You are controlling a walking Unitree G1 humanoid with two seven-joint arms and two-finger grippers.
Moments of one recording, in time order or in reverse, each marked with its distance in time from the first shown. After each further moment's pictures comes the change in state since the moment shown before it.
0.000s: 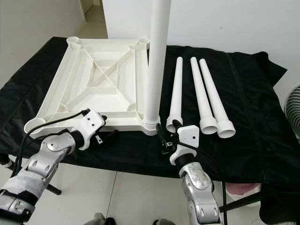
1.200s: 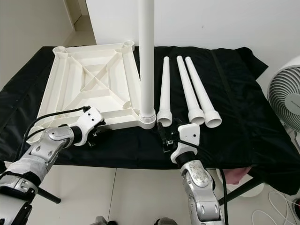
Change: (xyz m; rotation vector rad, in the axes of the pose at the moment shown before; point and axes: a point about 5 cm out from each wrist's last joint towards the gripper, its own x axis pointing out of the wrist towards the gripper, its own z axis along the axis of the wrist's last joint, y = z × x) left arm 0.008 0.017 -0.018 -0.082 0.173 -0.039; right arm 0.004 -0.003 0.001 -0.012 0.000 -0.002
